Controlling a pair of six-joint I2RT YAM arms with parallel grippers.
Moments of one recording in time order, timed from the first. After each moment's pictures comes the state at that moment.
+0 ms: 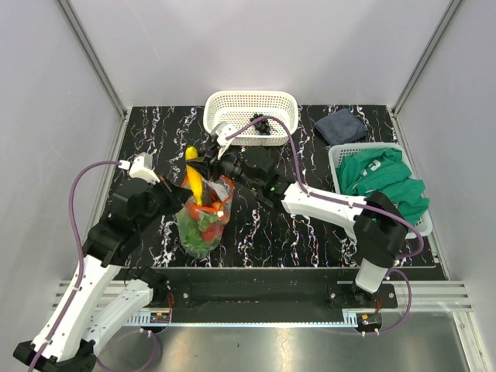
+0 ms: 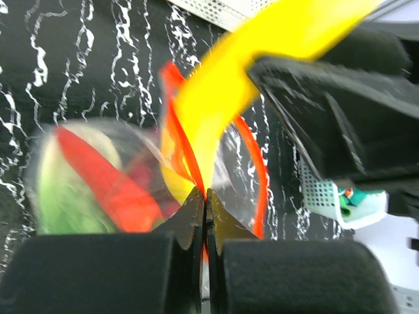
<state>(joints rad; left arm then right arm) -0.43 0.64 0.89 -0.67 -0.02 -0.75 0.97 1.74 1.30 0.58 -0.14 0.11</state>
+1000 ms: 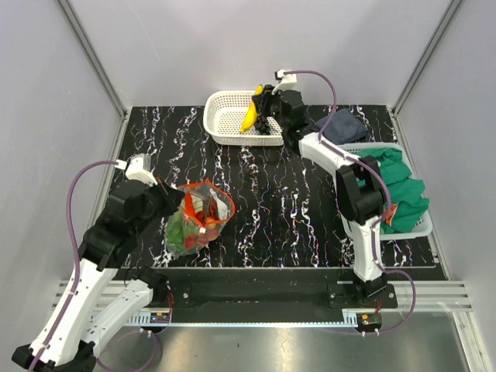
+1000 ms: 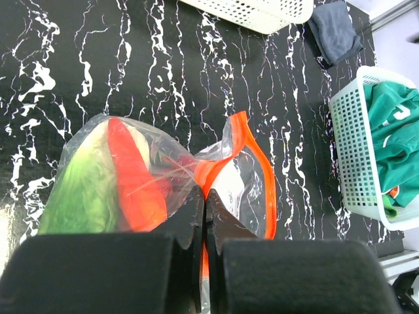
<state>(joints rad) -0.43 0.62 0.92 -0.74 -0.09 -0.63 0.49 2.08 1.68 0.45 0.04 0.25</state>
